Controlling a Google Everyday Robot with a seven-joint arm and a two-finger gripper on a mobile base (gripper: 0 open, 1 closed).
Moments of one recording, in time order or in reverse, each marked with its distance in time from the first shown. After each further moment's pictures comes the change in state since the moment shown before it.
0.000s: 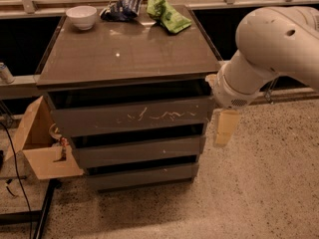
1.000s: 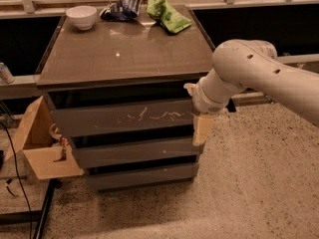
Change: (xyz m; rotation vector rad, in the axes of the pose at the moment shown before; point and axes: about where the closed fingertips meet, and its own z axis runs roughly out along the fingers) arm -0.025 -0.036 0.096 0.012 -0.118 -0.098
